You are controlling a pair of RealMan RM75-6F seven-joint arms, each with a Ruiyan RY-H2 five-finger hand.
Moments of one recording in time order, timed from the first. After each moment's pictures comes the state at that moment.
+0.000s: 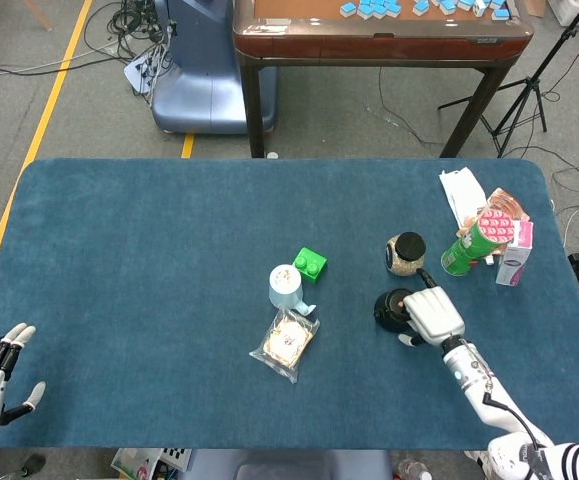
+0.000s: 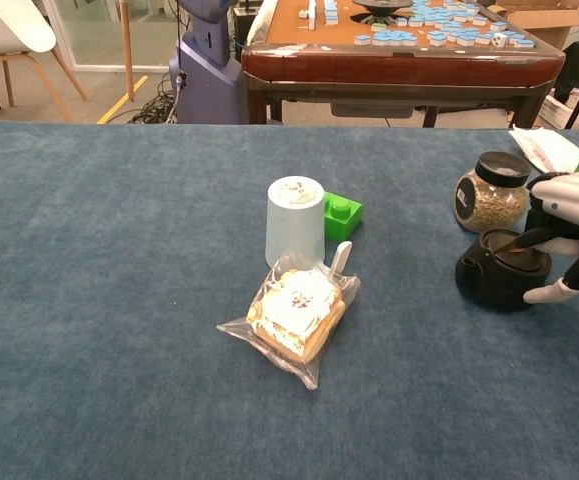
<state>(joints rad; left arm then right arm) 0.01 -1.21 0.01 -1.45 1.56 1.56 -0.11 0.50 -1.35 0.06 -1.57 -1.24 1.01 -0.41</state>
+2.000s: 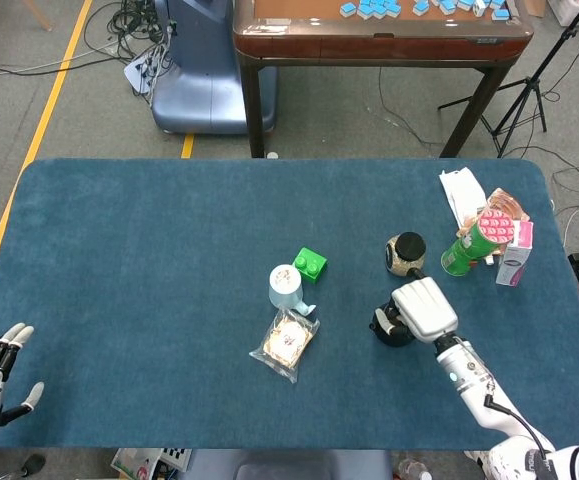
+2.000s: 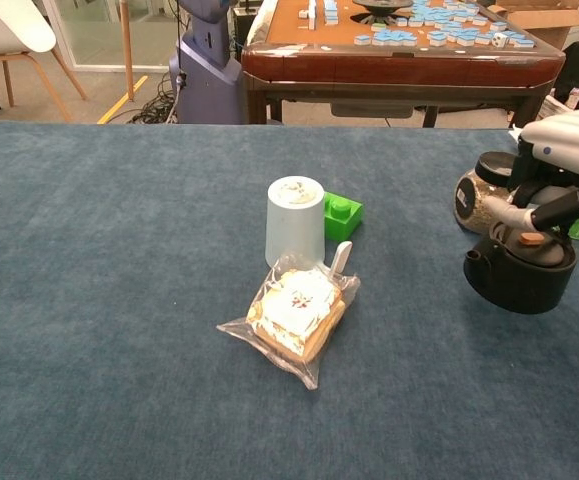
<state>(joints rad) 0.01 -1.21 0.01 -1.45 1.56 1.57 -0.12 0.52 -1.28 0.08 -1.74 -1.29 1.10 -0.49</state>
